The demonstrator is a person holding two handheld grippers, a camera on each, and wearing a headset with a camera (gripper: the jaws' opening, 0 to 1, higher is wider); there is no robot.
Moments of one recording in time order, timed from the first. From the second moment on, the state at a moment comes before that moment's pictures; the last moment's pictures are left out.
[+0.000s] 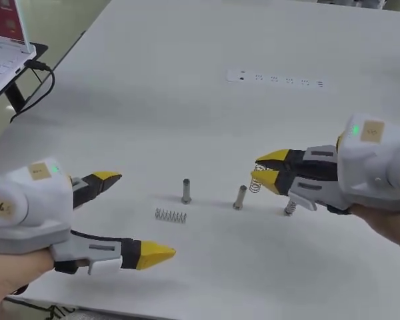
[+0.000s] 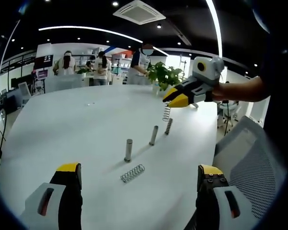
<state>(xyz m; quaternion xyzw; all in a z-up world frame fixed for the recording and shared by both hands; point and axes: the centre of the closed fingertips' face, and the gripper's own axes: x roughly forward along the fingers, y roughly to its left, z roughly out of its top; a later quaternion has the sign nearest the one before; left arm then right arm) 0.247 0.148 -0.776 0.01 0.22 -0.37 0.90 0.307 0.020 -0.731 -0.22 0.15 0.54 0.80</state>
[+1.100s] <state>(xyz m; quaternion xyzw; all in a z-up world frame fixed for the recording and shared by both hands) 0.245 0.154 -0.776 0.01 0.22 -0.36 0.91 0.316 0.030 -0.743 -0.22 0.16 0.53 0.80</state>
